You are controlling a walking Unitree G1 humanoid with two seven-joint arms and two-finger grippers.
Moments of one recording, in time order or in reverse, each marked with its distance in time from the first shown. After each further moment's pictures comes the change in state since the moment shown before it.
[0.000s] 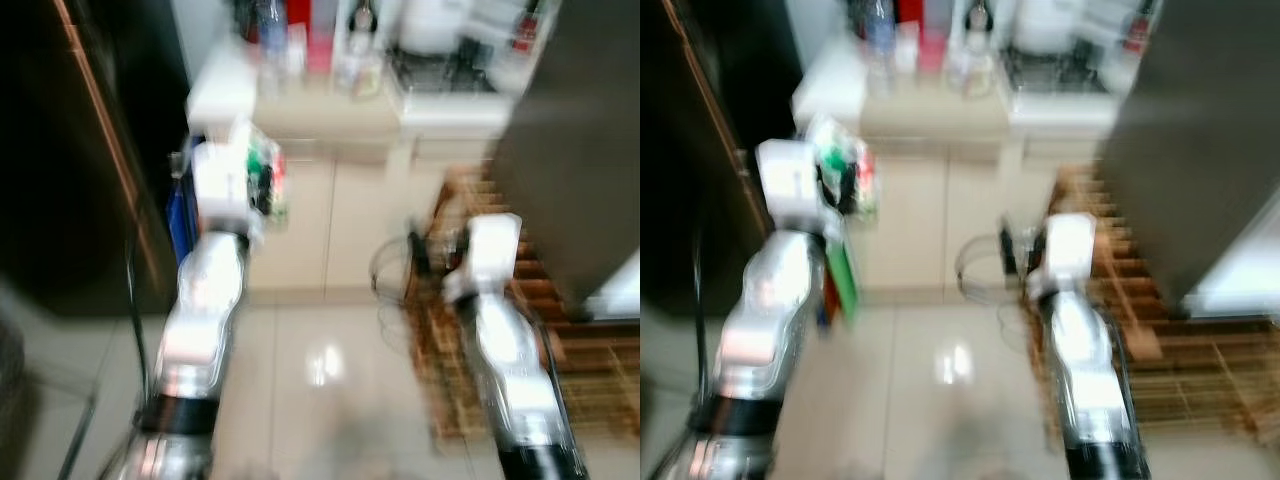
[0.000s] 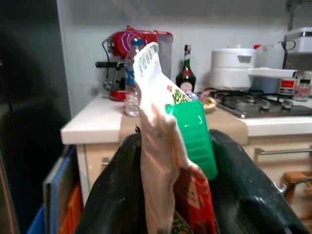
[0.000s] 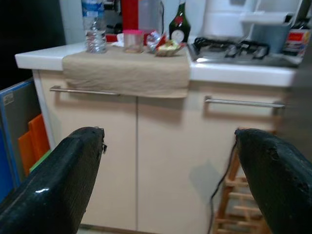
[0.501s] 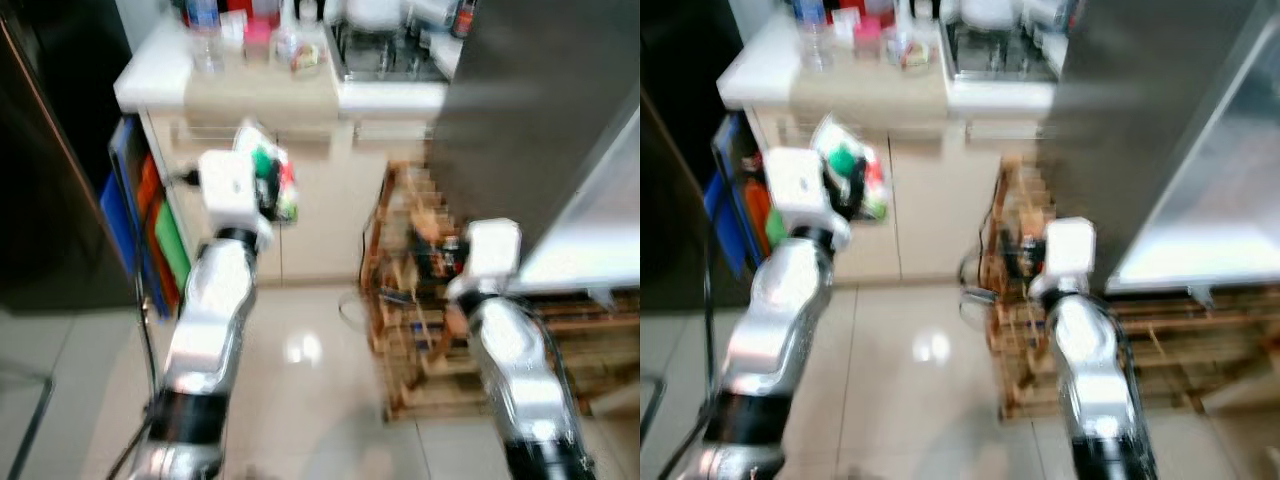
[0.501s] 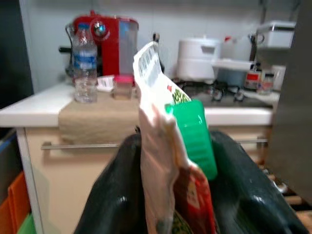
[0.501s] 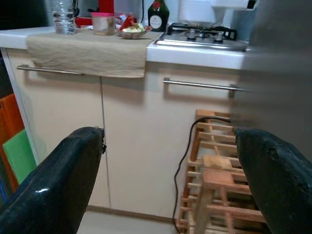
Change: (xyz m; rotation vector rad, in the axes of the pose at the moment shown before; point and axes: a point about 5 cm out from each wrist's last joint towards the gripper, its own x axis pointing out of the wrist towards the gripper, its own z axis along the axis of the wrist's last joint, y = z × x) left arm -0.001 -0.008 0.002 -0.052 -0.007 -0.011; right arm 0.002 -0.001 0.002 -0.036 0.012 0.027
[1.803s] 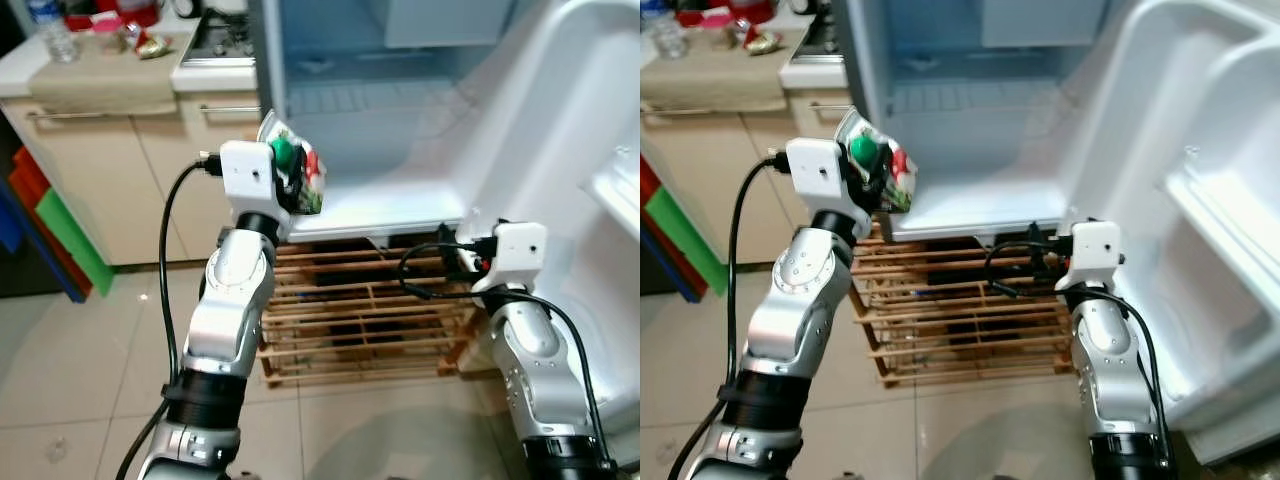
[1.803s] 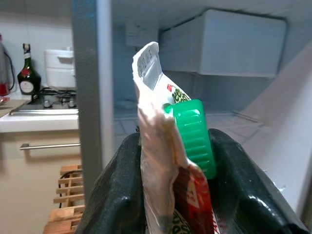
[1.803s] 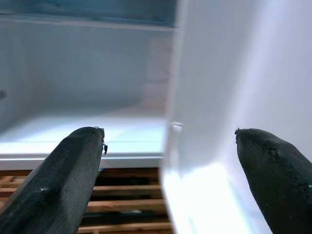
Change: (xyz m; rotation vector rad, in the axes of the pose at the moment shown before) left arm 0.014 -0.026 0.009 -0.072 -0.030 -0.115; right arm -0.012 -0.043 -0.002 -0.078 0.025 -0.214
